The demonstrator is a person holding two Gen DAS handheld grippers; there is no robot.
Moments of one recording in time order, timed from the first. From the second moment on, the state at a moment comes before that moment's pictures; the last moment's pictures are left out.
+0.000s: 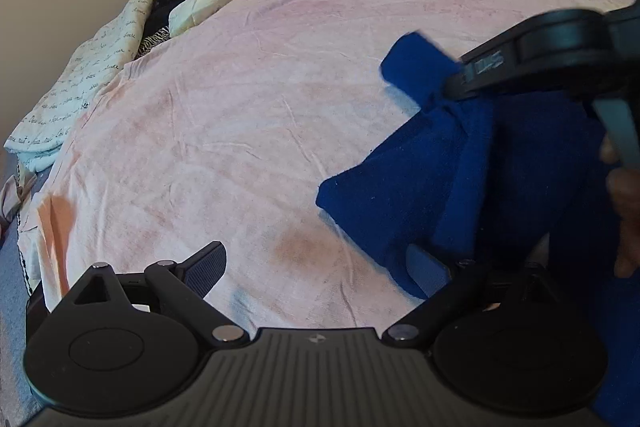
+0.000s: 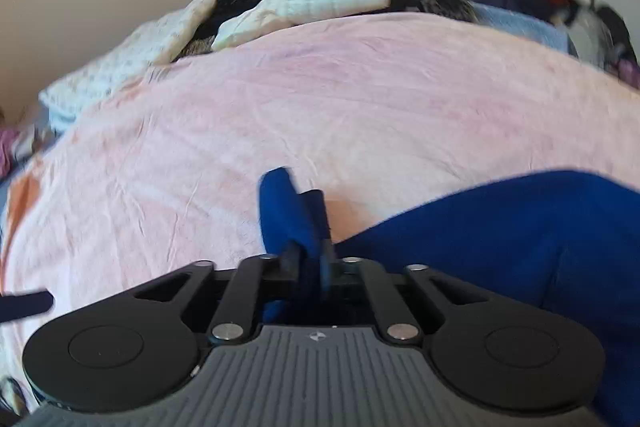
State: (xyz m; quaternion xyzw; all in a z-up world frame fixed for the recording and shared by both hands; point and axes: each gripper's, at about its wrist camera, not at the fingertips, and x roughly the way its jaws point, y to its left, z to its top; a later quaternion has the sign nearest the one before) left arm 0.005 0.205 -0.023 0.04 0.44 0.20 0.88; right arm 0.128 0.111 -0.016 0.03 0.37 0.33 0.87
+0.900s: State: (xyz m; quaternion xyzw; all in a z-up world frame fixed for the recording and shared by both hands) left arm 0.023 0.178 0.005 0.01 0.40 0.14 0.90; right arm 0.175 0.001 -0.034 0.31 0.37 0.31 0.82
